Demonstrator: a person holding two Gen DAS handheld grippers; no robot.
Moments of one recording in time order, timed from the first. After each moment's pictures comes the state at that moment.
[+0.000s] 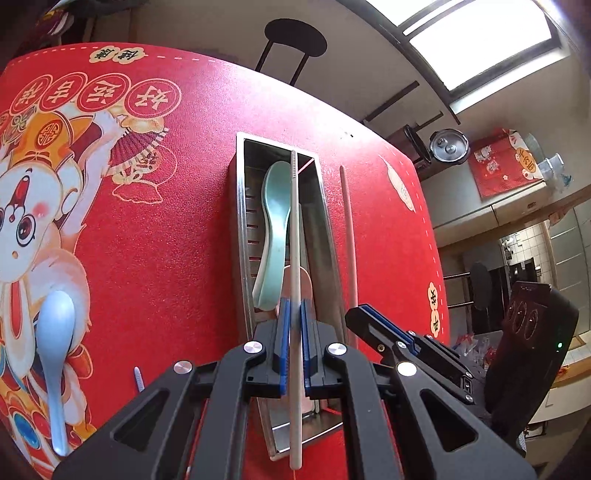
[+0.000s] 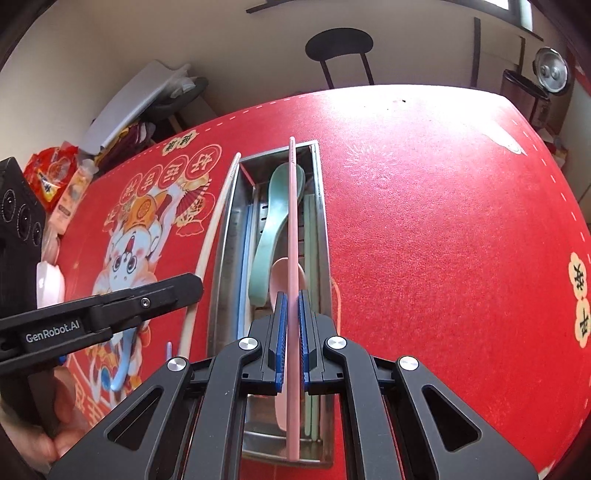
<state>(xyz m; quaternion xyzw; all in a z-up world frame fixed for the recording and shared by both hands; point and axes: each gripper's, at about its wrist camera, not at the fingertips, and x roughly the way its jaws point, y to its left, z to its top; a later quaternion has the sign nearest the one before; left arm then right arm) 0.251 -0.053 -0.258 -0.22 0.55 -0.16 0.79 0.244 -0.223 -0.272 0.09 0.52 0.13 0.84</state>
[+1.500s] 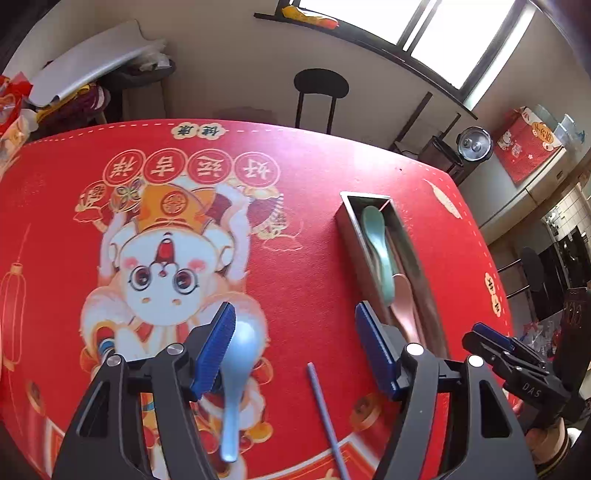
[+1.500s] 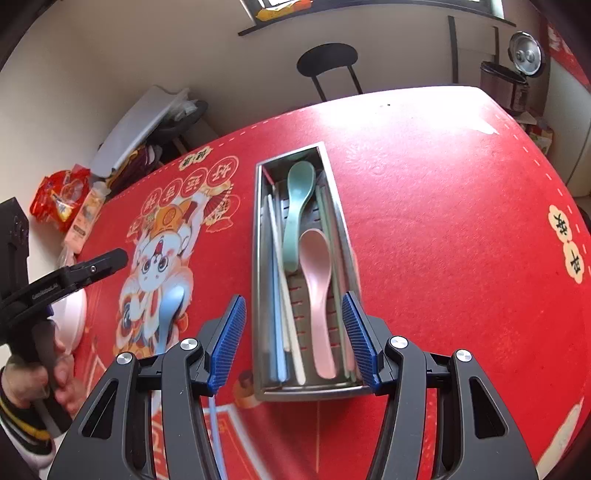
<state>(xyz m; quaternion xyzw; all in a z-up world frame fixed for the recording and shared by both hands) 0.203 0.058 -0.211 -0.10 0.50 -0.10 0.86 0.176 -0.215 -0.245 0.14 0.49 0.12 0.85</state>
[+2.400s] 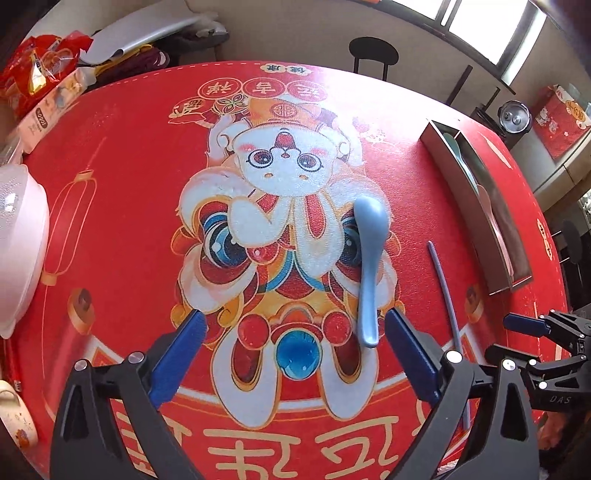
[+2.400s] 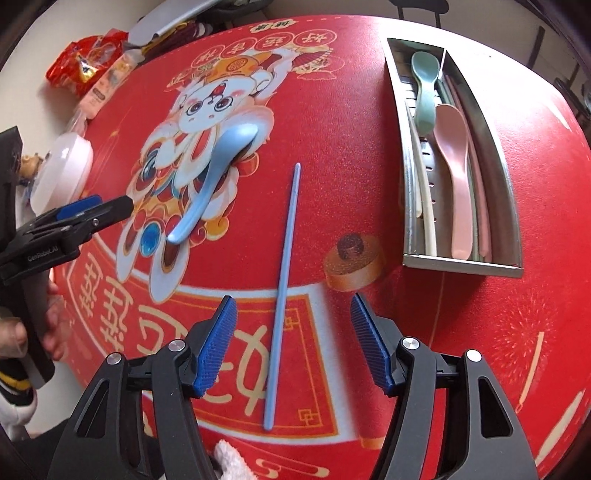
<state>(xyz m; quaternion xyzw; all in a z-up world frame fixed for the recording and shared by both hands) 0.107 0.142 -0.268 -0.06 0.54 -0.03 0.84 0.110 -0.091 -0.296 0.00 0.61 0.19 0.77</state>
